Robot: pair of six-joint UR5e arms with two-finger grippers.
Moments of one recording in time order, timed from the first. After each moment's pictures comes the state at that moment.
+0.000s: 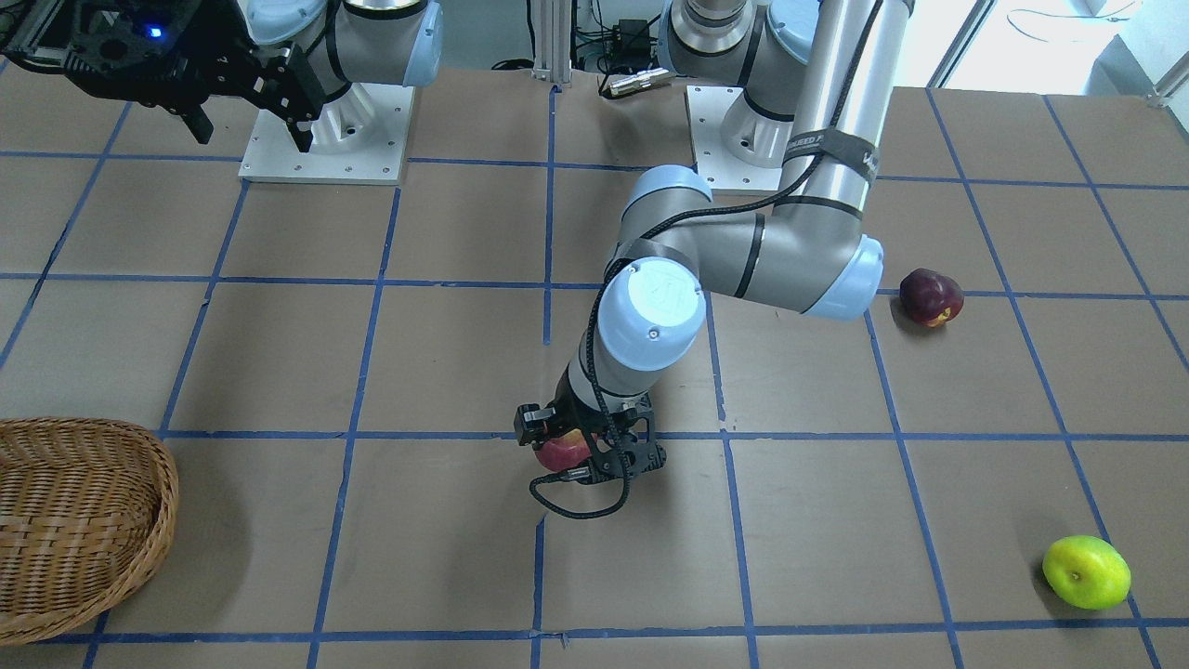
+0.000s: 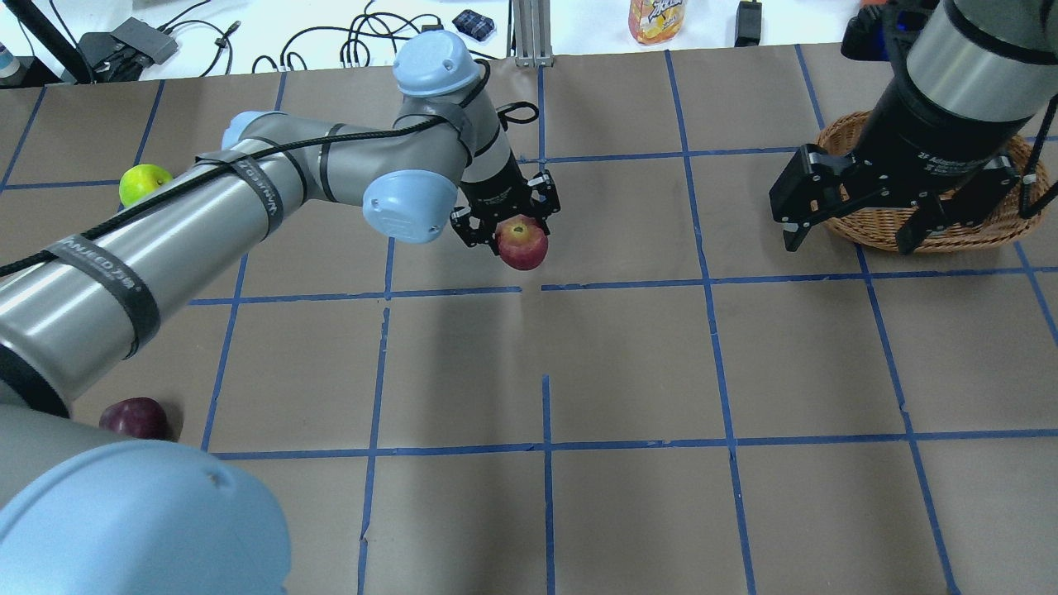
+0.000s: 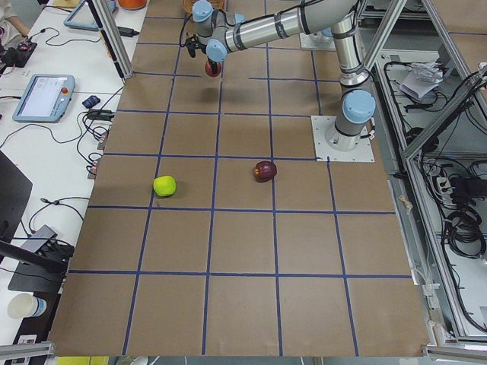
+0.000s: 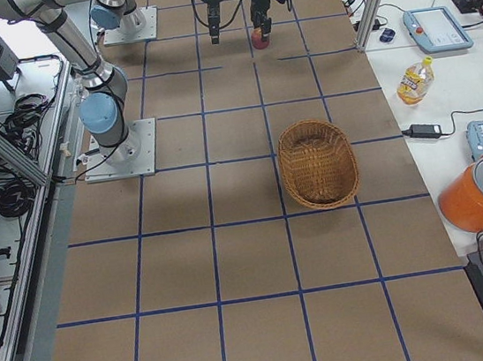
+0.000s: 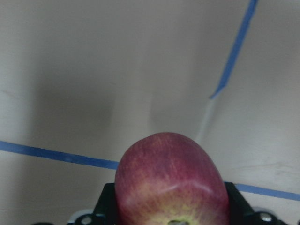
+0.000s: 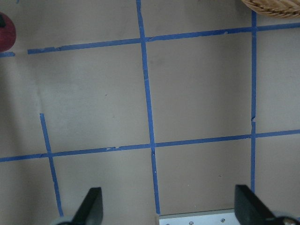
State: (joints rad) left arm -1.84 -2.11 -1.54 -1.05 1.37 -0.56; right arm 1.51 -1.74 1.63 -1.40 -1.57 0.03
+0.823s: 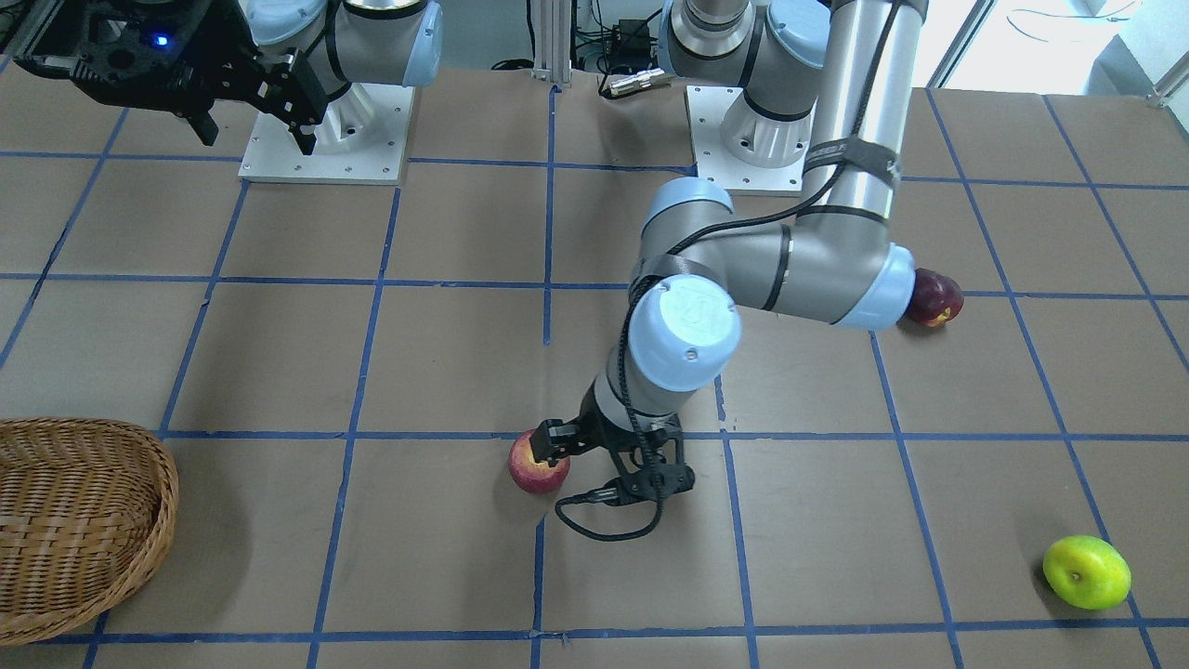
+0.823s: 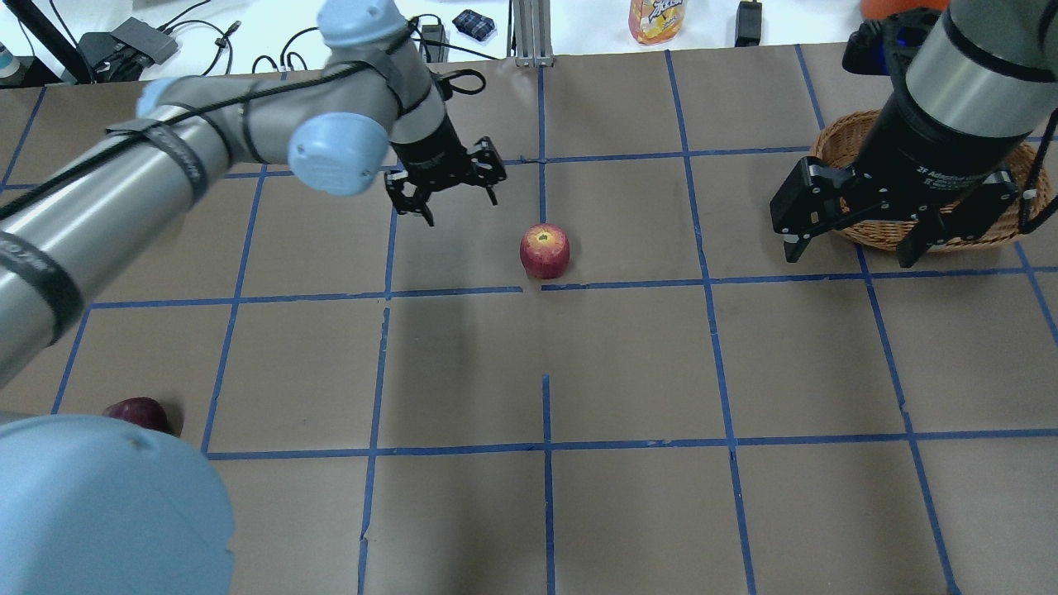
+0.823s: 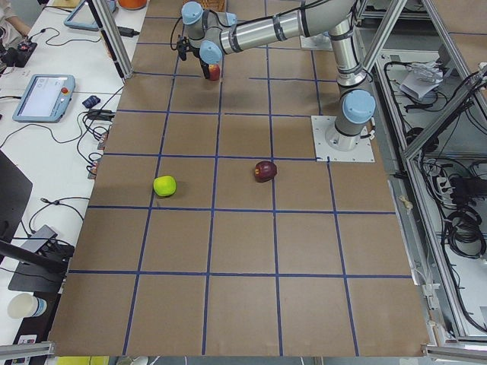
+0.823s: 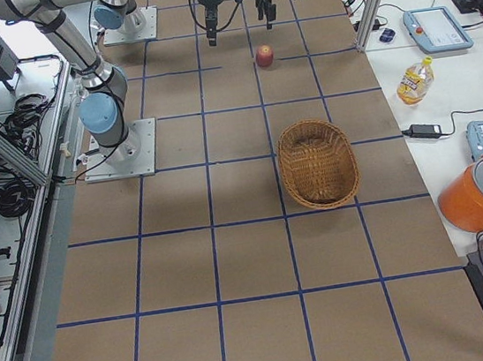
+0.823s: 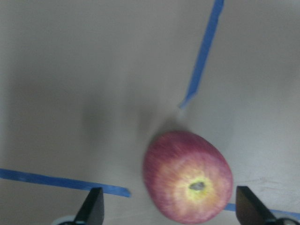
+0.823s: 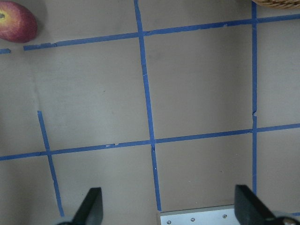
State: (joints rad) left arm -1.65 -2.01 -1.49 -1.30 1.44 -0.25; right arm 1.51 -1.77 1.65 -1.40 -1.57 0.04
